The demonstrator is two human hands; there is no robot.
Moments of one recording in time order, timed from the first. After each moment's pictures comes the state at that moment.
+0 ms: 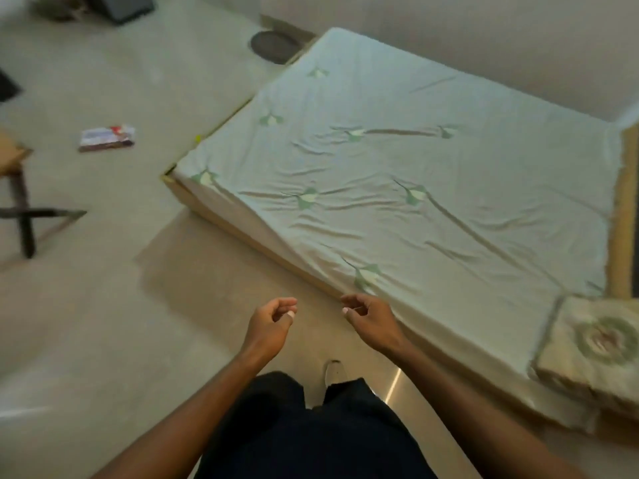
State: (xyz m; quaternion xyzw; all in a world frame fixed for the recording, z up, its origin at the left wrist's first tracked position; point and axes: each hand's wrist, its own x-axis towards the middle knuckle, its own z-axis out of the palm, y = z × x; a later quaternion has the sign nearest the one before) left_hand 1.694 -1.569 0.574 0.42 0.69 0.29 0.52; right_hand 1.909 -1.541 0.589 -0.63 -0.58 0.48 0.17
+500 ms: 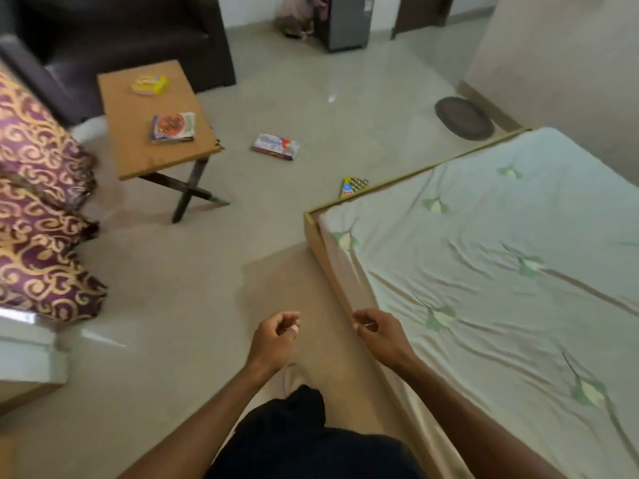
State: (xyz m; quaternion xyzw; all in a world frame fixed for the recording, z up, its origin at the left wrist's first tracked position) left_hand 1.394 -1.408 0.555 0.18 0.77 0.46 0.40; right_hand 1.568 -1.259 0.571 -0.46 -0.74 0.49 0.03
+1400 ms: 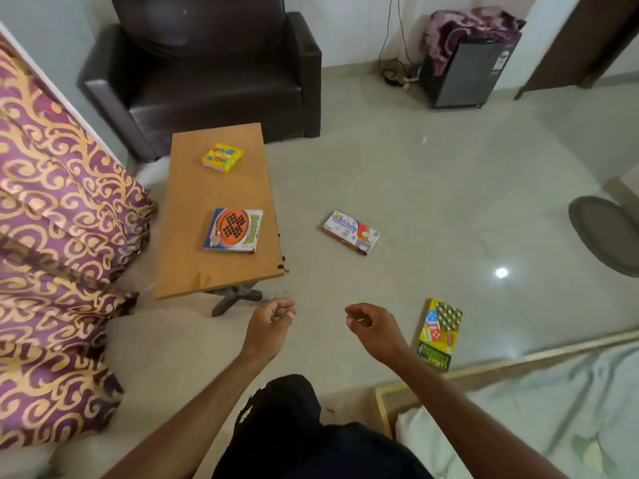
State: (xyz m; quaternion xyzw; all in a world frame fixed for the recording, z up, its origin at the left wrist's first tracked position) left_hand 0.766 -1.046 0.577 0.08 0.81 0.49 0.29; right_hand 0.899 -0.862 0.576 -0.33 -0.78 0.53 -0.02
